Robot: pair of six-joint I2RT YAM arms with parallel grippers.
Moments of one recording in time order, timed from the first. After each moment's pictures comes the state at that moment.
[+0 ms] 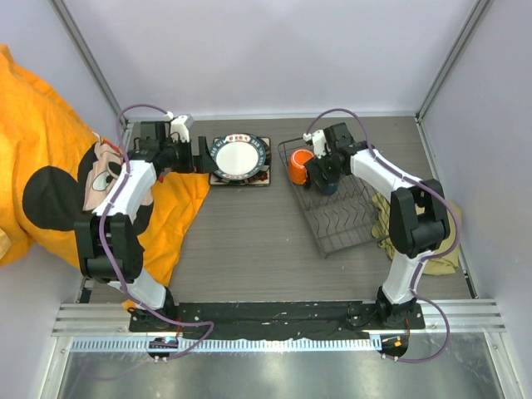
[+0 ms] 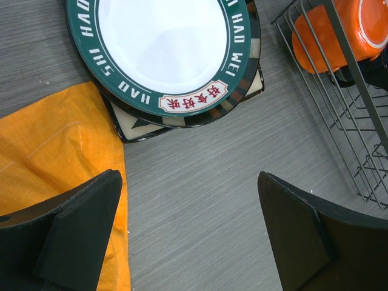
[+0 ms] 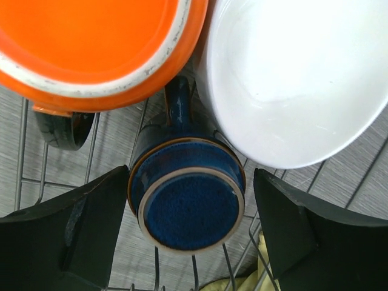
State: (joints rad) left arm -0.02 1.61 1.29 -0.44 0.54 -0.05; right arm 0.32 1.84 1.40 -0.57 0.03 -0.33
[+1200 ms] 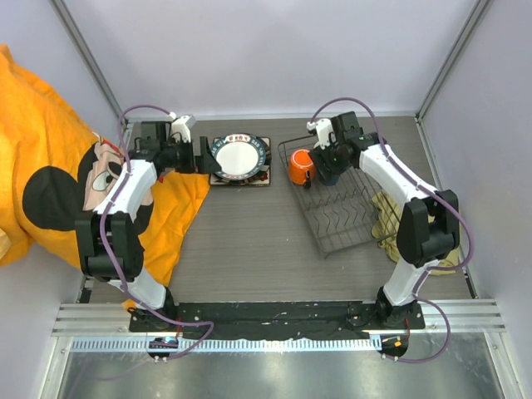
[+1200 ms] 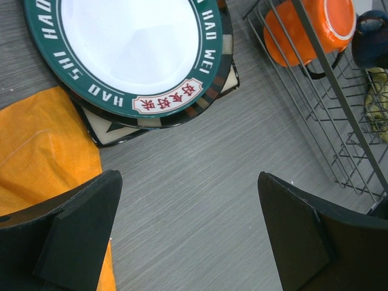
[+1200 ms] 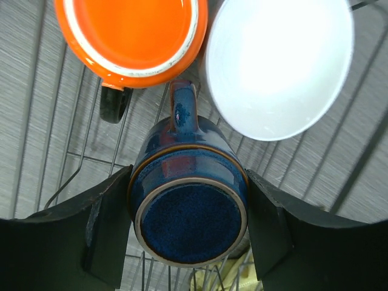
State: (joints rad) left arm -0.02 1.62 1.29 -0.44 0.63 -0.06; right arm 0.31 1.76 1.47 -0.68 -0.05 -0.34
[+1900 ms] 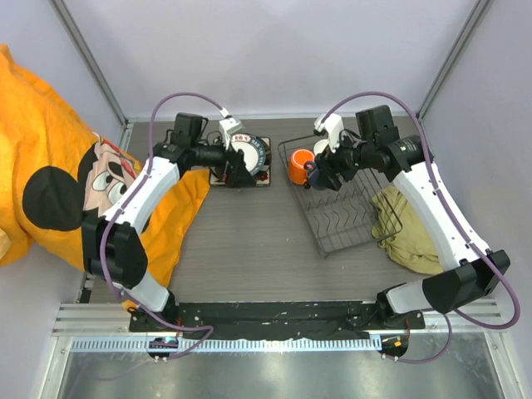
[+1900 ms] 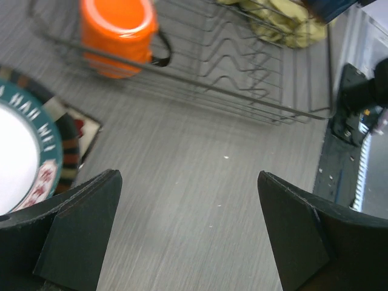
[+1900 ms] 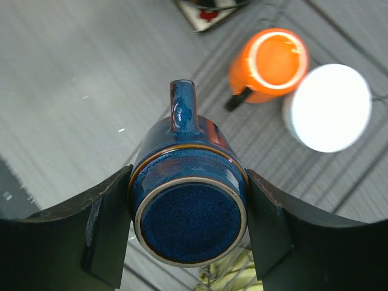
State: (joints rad) left arm -0.26 1.61 1.39 -0.51 0.91 0.24; right arm 0.34 1.40 1.57 -0.94 -0.40 -0.47
